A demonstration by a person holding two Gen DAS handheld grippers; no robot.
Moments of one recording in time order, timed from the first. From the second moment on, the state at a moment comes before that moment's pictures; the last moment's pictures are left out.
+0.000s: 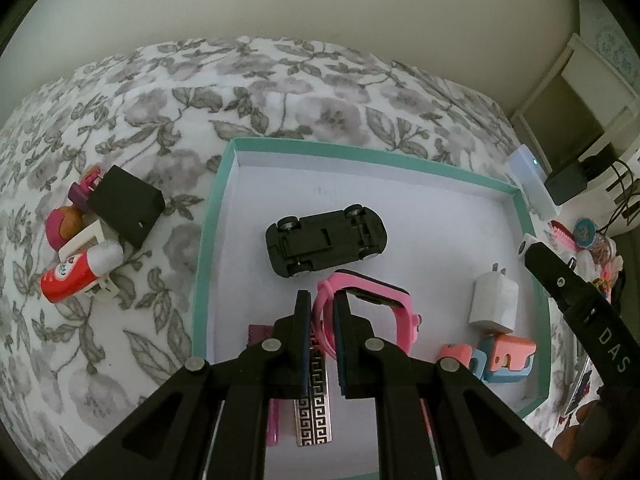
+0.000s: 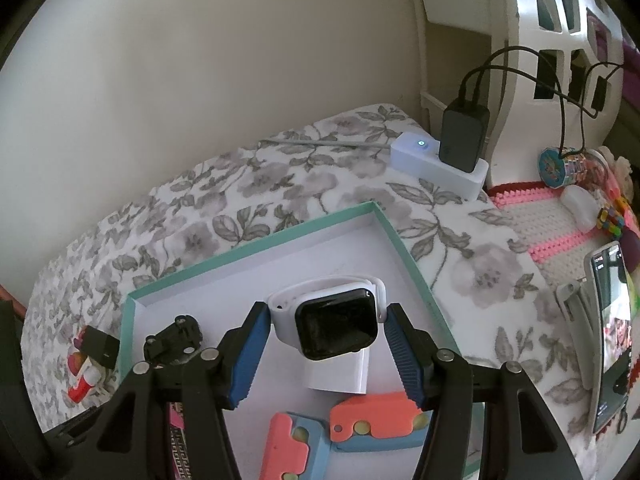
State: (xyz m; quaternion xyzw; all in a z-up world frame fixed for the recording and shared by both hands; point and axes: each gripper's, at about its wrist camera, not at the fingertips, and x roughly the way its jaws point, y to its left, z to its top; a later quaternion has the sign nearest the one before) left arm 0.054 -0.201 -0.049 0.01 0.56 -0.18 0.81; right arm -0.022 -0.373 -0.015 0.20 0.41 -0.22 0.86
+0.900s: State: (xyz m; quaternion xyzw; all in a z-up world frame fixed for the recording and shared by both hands) left arm 0.074 -0.139 -0.020 -0.01 0.53 -0.10 0.84; right arm -0.014 -0.352 -0.018 0.13 0.43 -0.21 0.87
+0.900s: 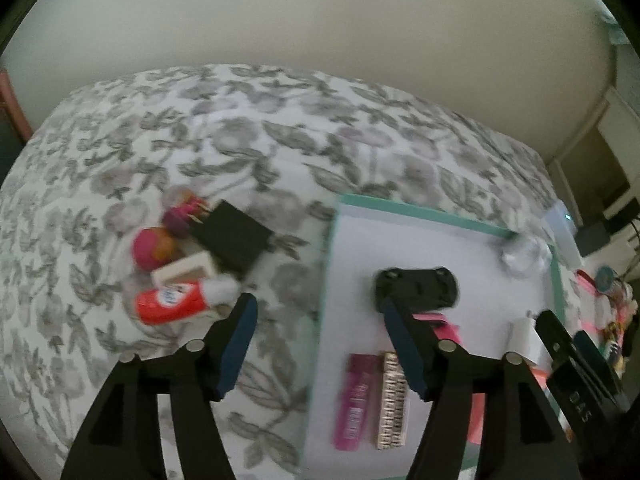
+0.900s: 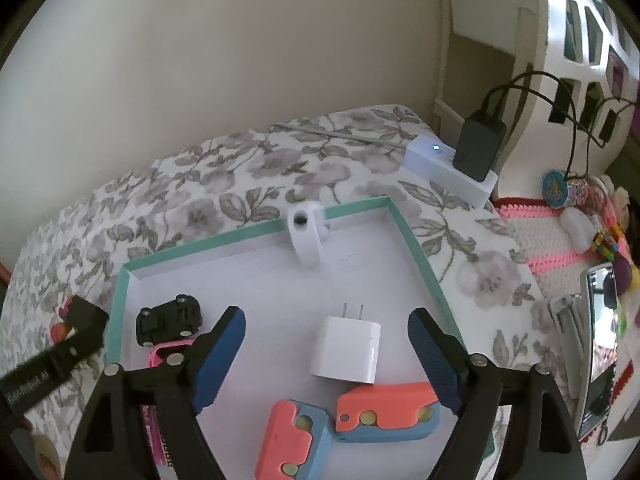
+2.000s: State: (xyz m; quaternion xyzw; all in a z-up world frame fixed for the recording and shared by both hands) left arm 0.116 0.036 -0.011 -0.07 0.51 0.04 0.86; right arm 0.026 -0.245 -0.002 0.13 0.43 -0.09 0.89
